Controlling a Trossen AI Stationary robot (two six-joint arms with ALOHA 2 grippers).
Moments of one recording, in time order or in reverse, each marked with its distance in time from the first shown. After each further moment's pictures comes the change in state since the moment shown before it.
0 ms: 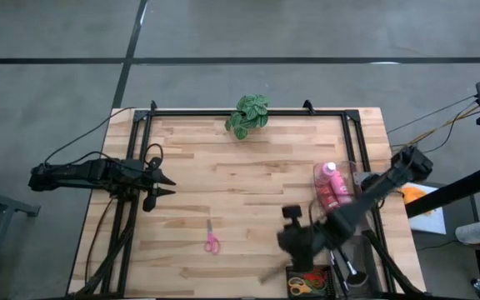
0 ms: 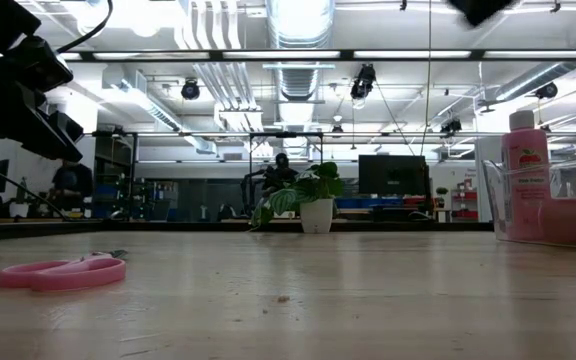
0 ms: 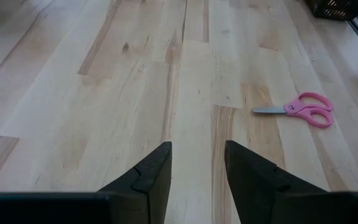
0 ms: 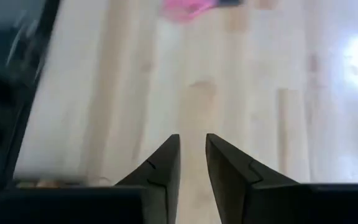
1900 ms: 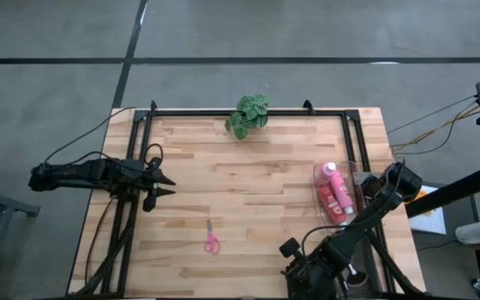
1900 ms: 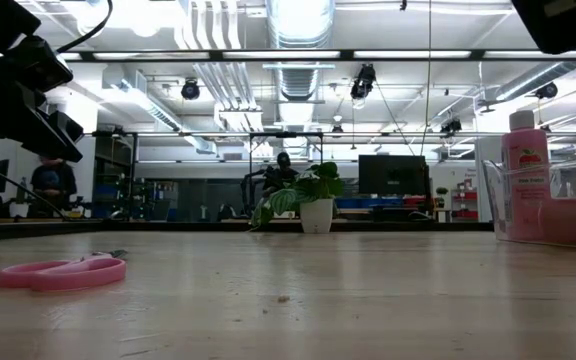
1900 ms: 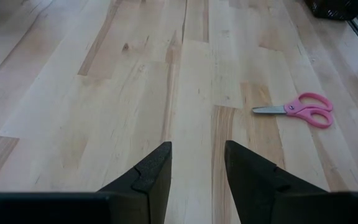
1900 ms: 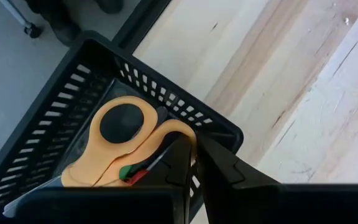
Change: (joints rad) left arm 0.000 0.000 0.000 0.000 0.000 0.000; right arm 0.147 0.205 0.007 0.070 -0.268 -0.231
